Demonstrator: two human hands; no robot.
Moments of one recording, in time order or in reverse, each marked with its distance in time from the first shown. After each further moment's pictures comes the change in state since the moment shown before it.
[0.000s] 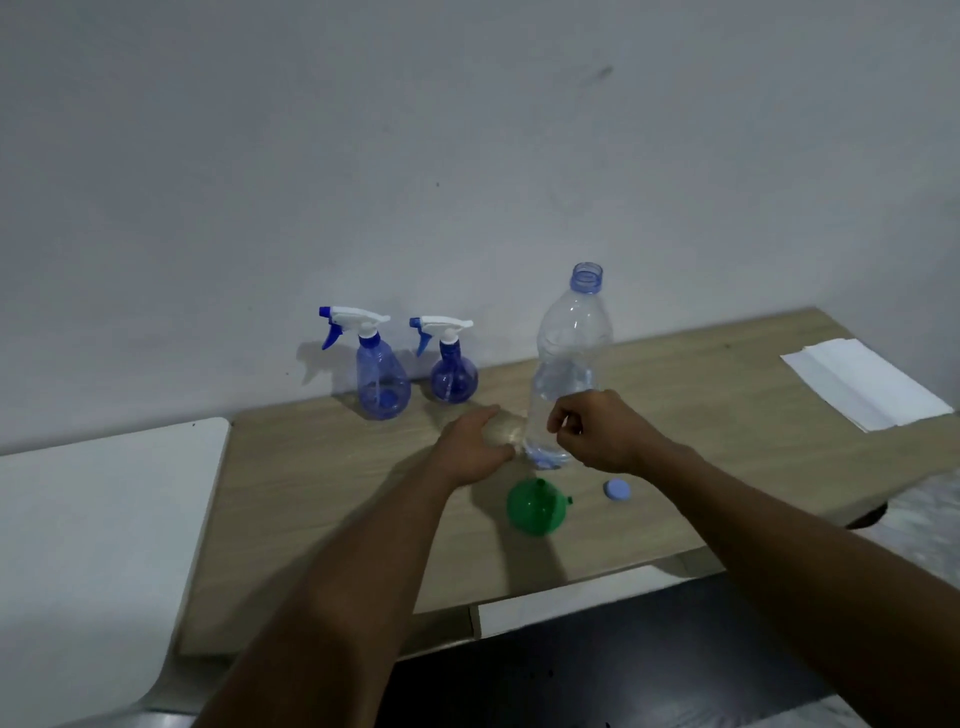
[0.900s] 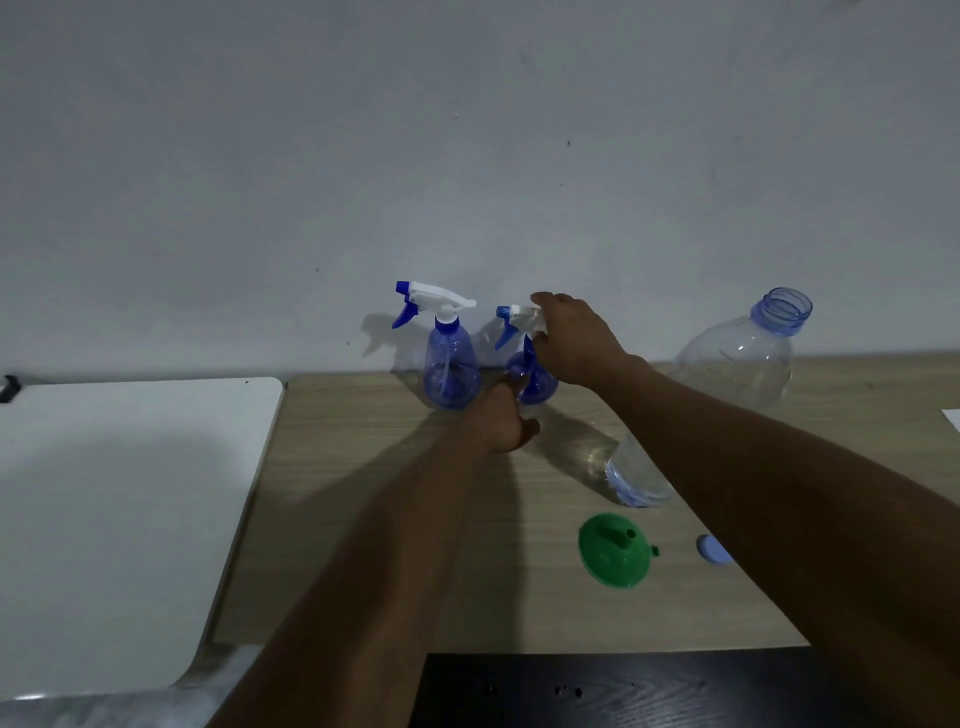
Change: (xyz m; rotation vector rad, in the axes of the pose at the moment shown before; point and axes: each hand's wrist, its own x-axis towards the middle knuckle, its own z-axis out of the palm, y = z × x) left_hand 0.074 -0.045 -0.056 0.174 0.009 -0.055; right_hand 0.204 -0.073 0.054 -0.164 0.069 -0.089
